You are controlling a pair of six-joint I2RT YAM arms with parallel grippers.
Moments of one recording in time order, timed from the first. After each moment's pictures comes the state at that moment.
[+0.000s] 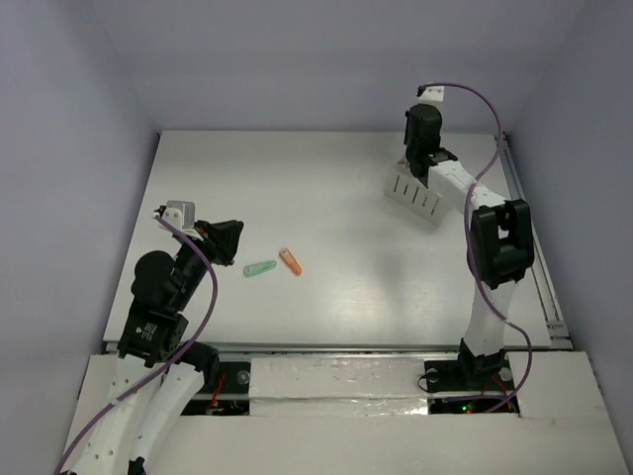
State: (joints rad) left arm -0.31 0.46 0.68 -0.22 0.10 -0.37; right arm 0.26 1.99 1.63 0.14 0.53 0.05
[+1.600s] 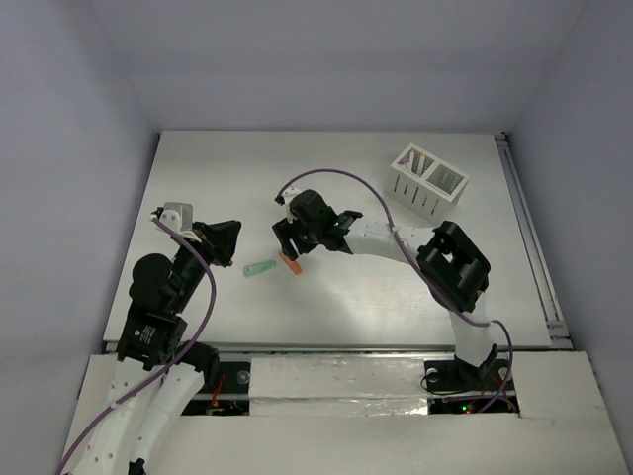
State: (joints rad) left arm -0.31 0.44 0.68 -0.22 0.09 -0.37; right arm 0.88 2.02 1.48 -0.21 -0.02 0.17
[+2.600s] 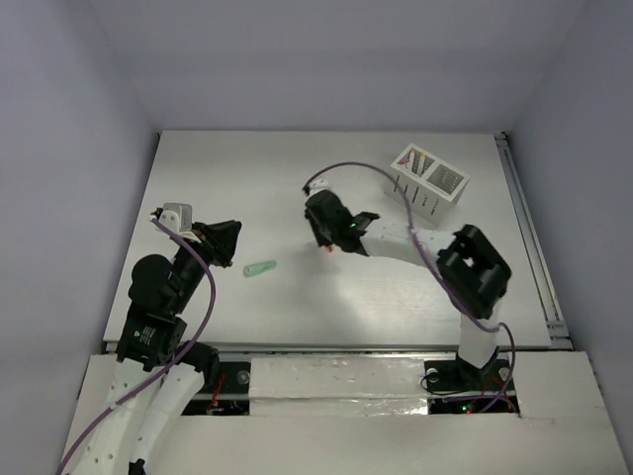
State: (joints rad) left arm -0.31 0.44 0.68 -0.22 0.09 -0.37; right arm 0.86 1.94 1.37 -0.23 0.34 0.23
